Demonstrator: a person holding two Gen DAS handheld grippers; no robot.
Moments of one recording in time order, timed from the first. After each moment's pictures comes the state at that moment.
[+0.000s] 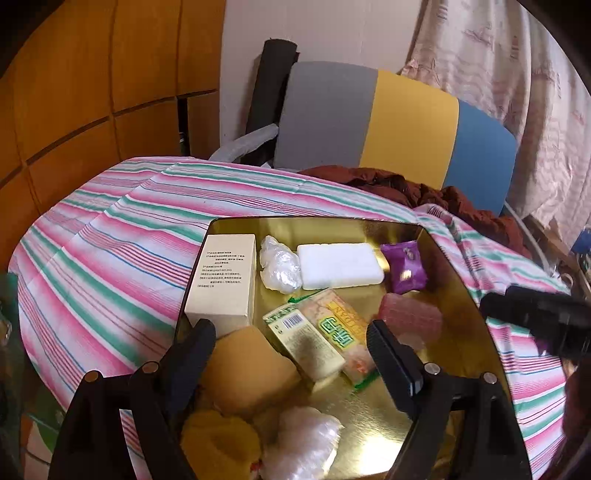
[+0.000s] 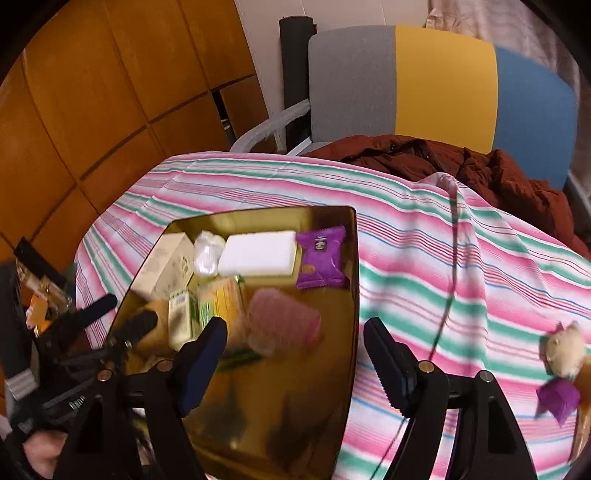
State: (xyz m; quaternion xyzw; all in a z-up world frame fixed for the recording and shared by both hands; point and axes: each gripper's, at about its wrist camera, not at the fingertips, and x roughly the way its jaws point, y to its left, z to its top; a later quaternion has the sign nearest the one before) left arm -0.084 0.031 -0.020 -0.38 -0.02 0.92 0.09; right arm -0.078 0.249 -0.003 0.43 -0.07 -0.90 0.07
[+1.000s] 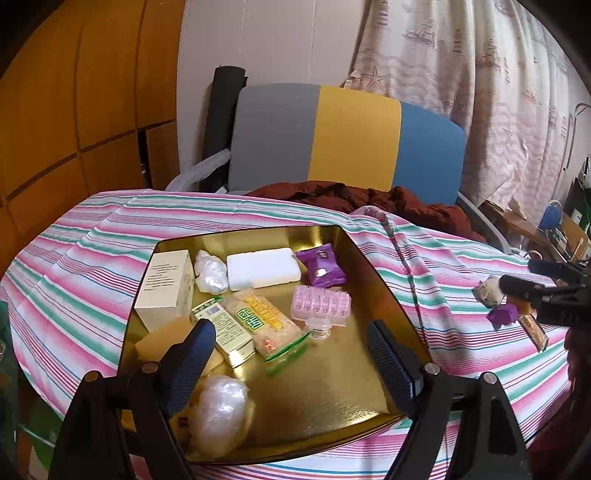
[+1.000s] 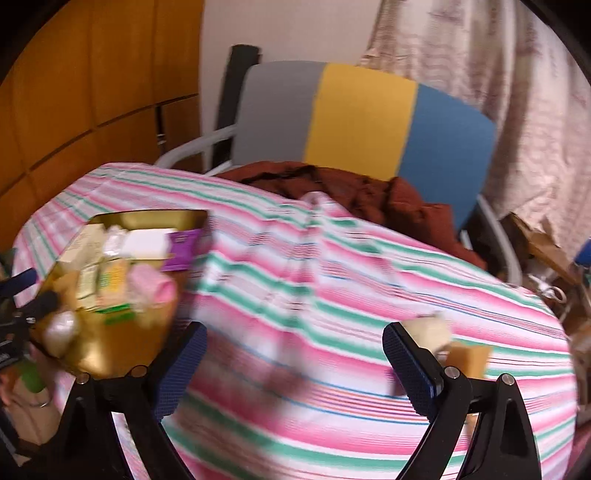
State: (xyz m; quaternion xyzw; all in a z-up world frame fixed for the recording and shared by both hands) left arm -0.027 0.086 0.007 -0.34 0.01 0.93 0.16; right arm 0.007 0.360 0.027 0.38 0.03 -0.92 -0.08
